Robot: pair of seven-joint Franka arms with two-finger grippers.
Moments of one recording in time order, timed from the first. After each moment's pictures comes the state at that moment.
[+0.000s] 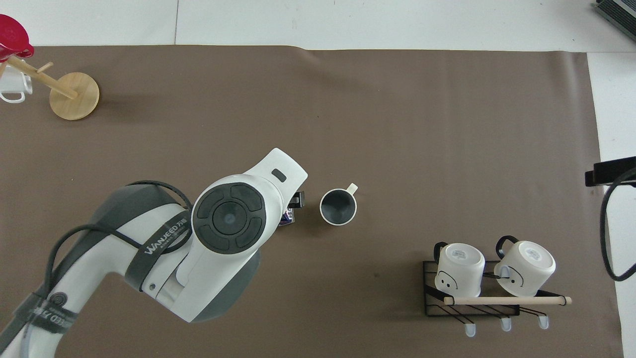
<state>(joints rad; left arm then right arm) -0.47 0.03 -0.18 -1.91 0.13 2.05 -0.72 0.08 -0.10 -0.12 -1.57 -0.02 1.50 0.03</state>
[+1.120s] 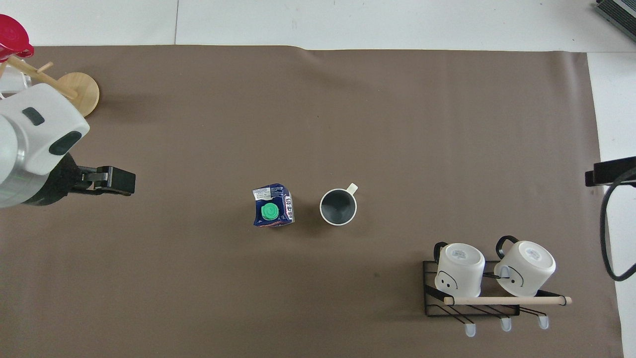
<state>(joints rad) -0.09 -0.10 -0.15 -1.66 0.03 1.53 -0.16 0.08 -0.10 -0.12 -1.57 -0.02 1.50 0.03</state>
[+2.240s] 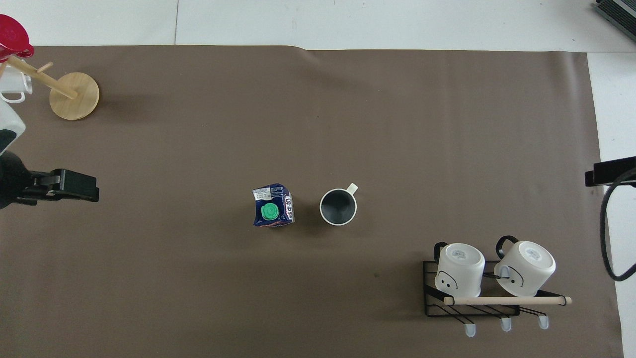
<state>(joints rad) -0.03 -0.12 -0.08 -1.66 -0.04 1.49 -0.12 0.08 -0.10 -0.12 -1.57 -0.02 1.50 0.03</state>
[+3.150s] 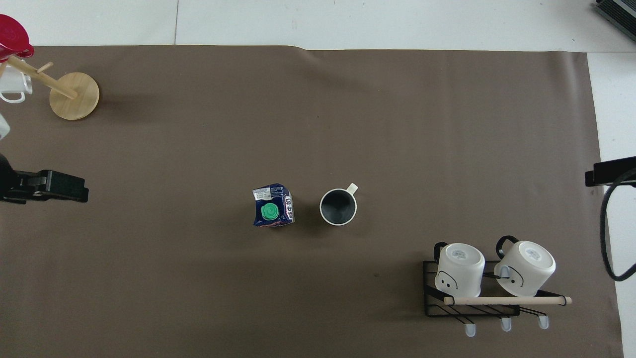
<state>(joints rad) -0.01 -0.12 -0.08 -1.66 -0.04 1.49 -0.06 0.08 -0.10 -0.12 -1.57 -0.02 1.50 0.03</state>
